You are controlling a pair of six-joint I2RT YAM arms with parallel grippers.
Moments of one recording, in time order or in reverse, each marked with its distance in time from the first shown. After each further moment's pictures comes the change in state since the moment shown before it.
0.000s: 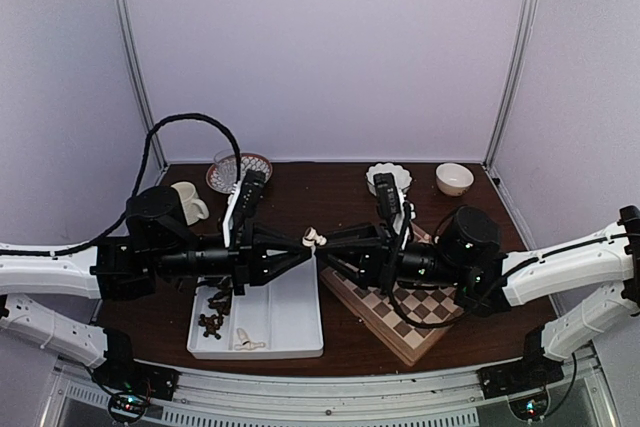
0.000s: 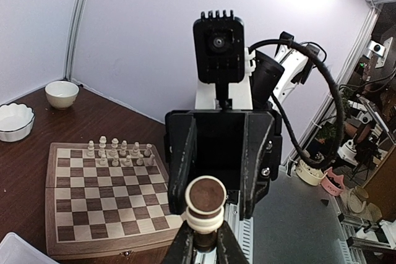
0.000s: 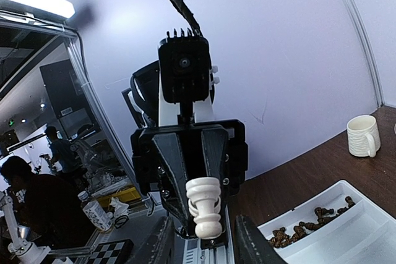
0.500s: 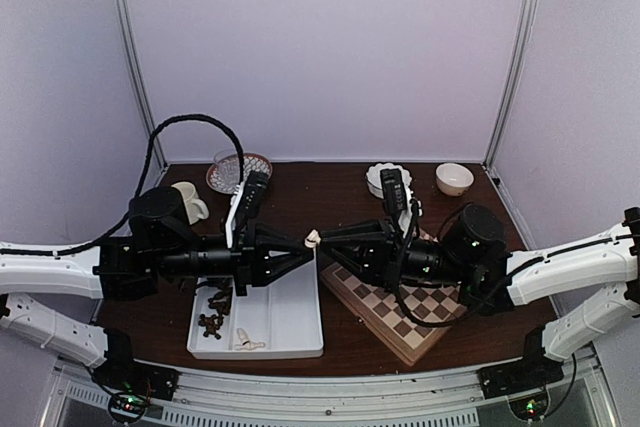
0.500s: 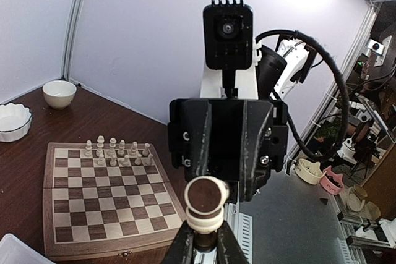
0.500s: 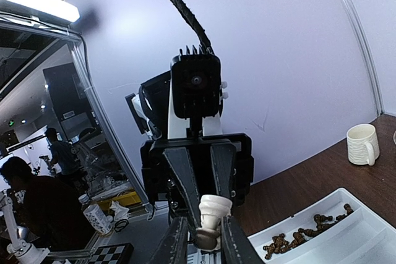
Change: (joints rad) left arm 0.000 0.014 0.000 0.014 0.011 0.000; right arm 0.000 -0.028 0.000 0.000 0.005 -0.011
